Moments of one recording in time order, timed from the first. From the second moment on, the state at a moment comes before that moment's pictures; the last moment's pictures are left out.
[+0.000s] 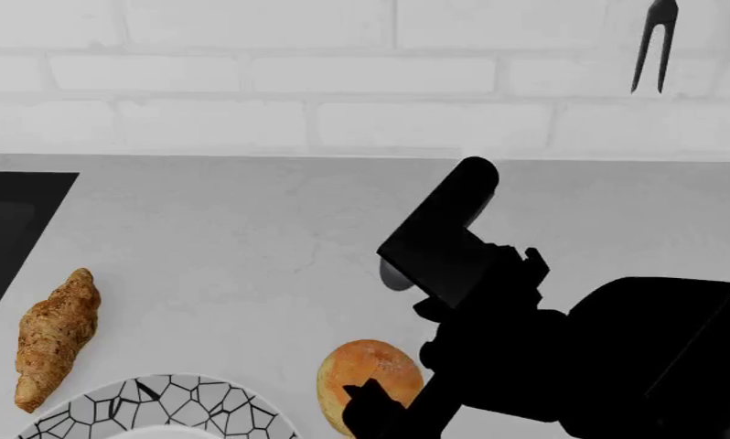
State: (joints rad) left arm -0.72 -0.79 -0.19 0.96 -1.55 -1.27 -0.98; right arm 1.22 0.72 -0.86 -0.21 1.04 1.16 -0.21
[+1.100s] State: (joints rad) left arm -0.77 -0.87 -0.14 0.96 -1.72 -1.22 -1.10; right arm 1.15 0.63 -0.94 -0.04 0.97 1.07 -0.24
